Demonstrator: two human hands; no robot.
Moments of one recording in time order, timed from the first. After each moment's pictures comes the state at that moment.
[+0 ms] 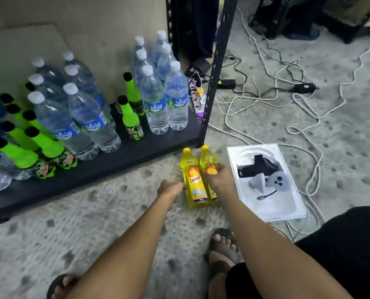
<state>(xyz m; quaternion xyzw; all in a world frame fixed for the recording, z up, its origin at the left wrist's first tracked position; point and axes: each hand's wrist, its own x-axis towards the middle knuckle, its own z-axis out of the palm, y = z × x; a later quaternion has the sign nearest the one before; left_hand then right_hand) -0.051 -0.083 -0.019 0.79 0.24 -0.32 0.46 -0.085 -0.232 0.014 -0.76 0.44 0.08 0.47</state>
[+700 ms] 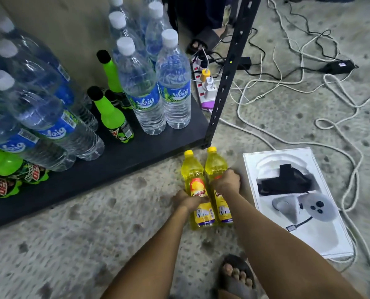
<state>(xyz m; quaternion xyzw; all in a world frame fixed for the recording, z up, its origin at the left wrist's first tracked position) 0.002 -0.140 -0.137 0.77 0.26 -0.38 0.44 0.013 -0.277 -0.130 -0.81 0.45 0.18 0.32</state>
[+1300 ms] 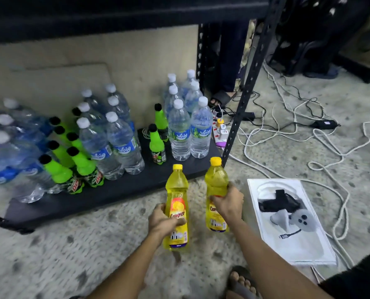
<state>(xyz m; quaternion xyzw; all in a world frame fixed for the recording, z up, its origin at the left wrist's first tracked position) -0.053 0.005 -0.021 0.81 0.21 -0.22 0.49 -0.056 -0.203 0.011 -0.85 0.33 -0.03 0.41</state>
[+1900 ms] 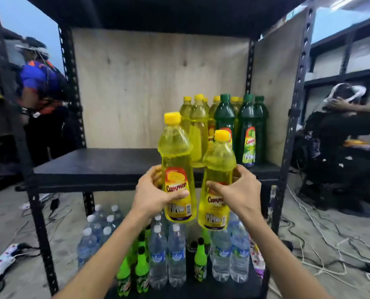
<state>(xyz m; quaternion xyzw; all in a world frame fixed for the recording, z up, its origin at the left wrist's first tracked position) -0.056 0.146 0.425 0.74 -0.09 0.20 0.63 -0.065 -0.078 0.438 -0.79 -0.03 -0.33 0.51</state>
